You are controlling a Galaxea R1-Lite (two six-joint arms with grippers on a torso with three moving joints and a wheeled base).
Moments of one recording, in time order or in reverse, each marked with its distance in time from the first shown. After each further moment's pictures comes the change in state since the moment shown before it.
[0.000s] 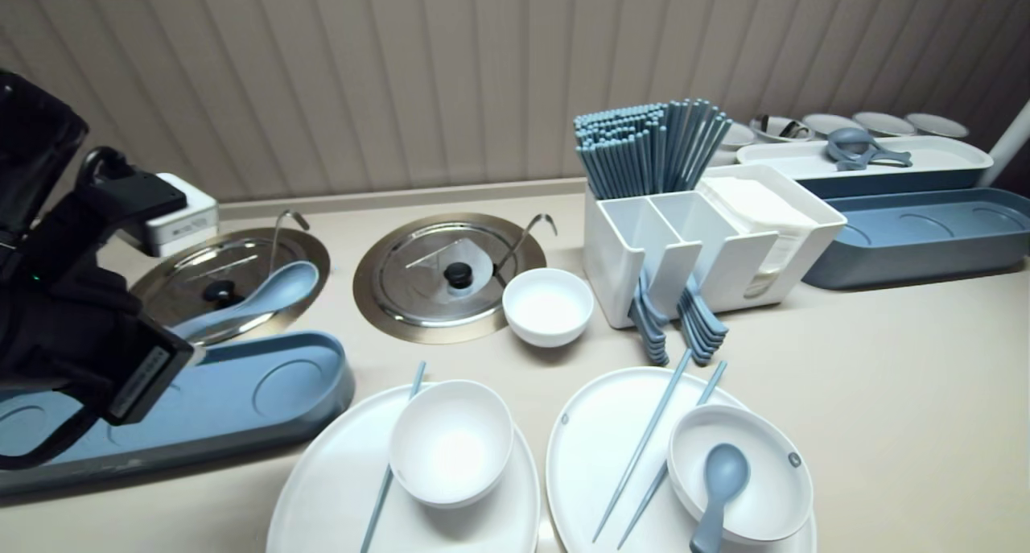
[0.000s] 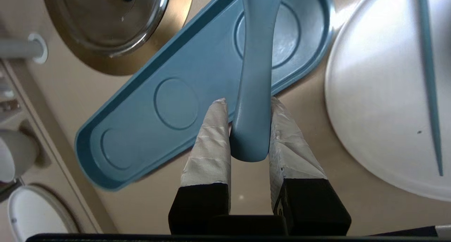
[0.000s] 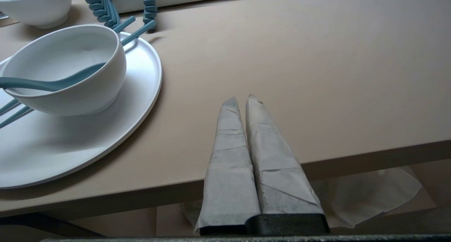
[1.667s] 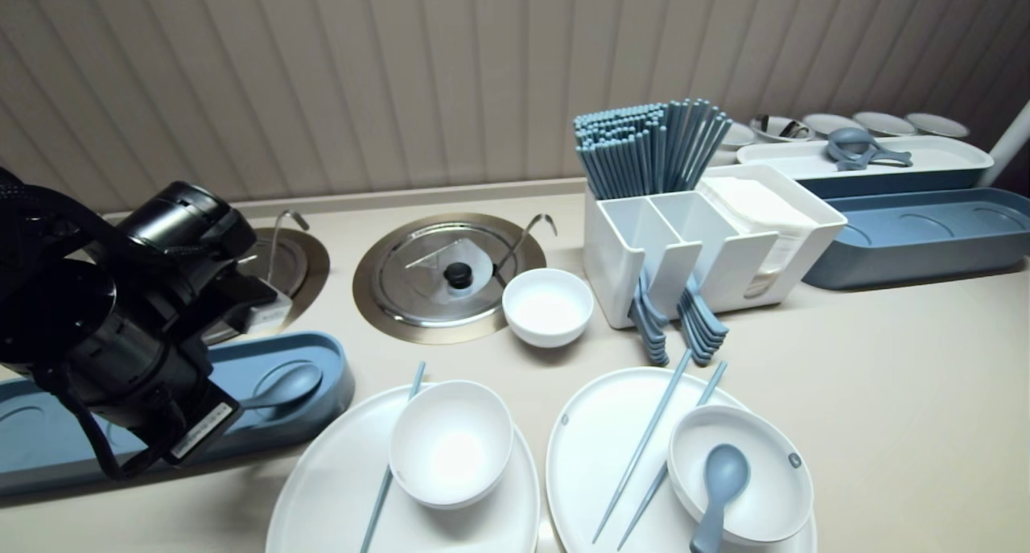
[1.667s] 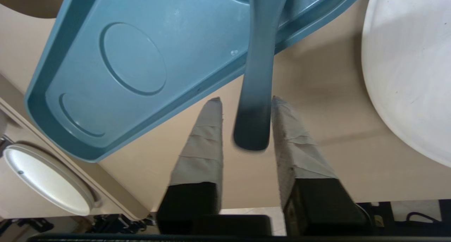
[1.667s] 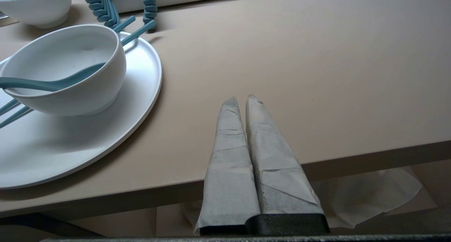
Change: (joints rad) left arm 0.064 0.236 0.023 0.127 0.005 -0.007; right arm 0.000 0.000 0.000 0.000 0.000 0.000
